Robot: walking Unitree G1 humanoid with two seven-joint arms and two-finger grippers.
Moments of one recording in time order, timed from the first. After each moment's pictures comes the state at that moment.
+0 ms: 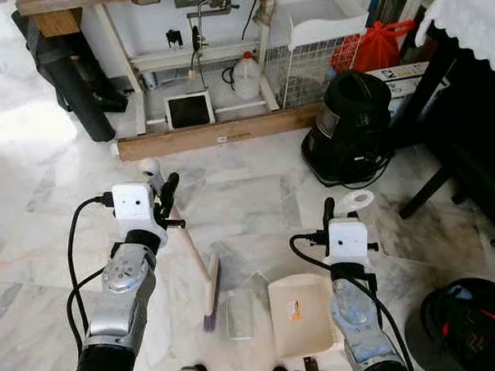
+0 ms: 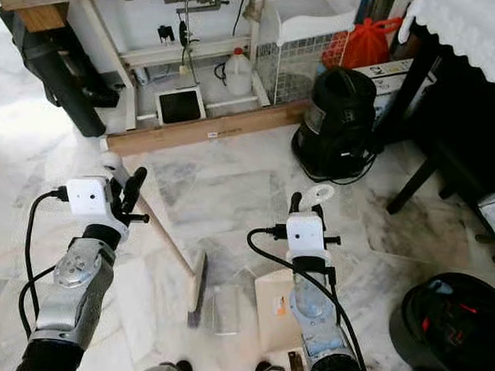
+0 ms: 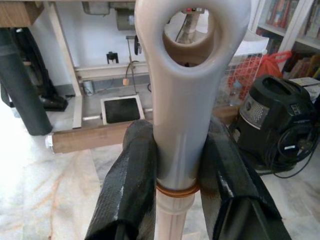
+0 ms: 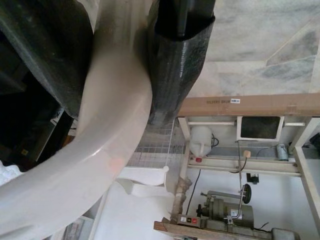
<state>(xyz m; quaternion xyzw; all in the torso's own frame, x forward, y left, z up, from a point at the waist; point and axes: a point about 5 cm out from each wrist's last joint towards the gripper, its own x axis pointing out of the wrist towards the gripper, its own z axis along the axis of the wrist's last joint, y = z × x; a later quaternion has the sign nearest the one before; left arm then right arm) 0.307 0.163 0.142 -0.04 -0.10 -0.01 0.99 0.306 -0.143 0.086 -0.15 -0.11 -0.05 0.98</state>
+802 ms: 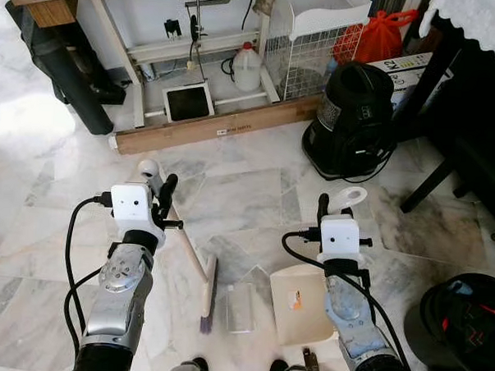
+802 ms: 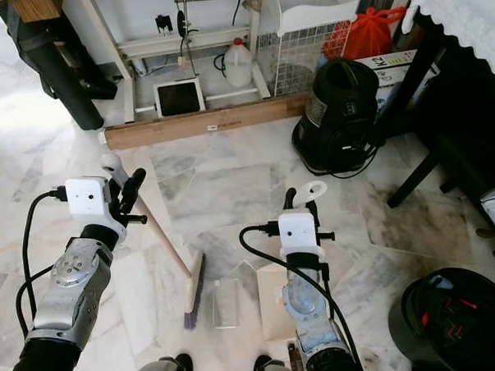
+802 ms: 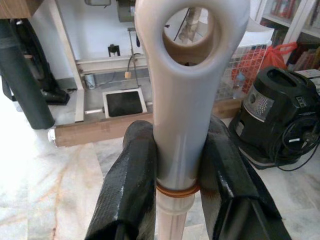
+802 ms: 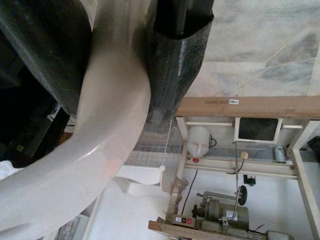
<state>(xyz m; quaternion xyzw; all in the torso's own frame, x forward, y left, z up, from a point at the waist) 0.307 0.168 0.141 -0.03 -0.10 -0.01 0.99 0.312 -0.136 0.092 -0.16 -0.12 -0.05 0.98</state>
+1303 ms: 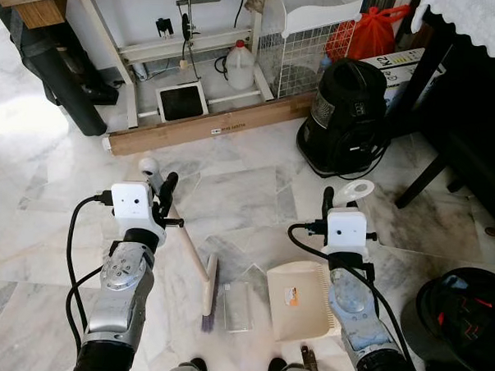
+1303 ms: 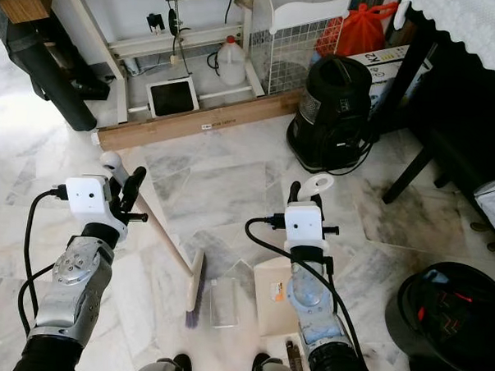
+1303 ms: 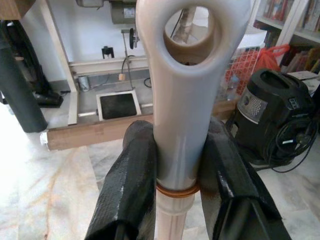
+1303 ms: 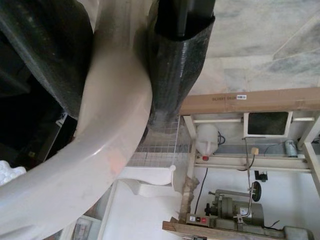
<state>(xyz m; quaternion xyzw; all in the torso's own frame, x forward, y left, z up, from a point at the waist) 0.311 0.166 0.143 -0.04 -0.10 -0.01 0.99 0.317 -0.141 0.101 -0.14 -0.13 -0.05 0.98</state>
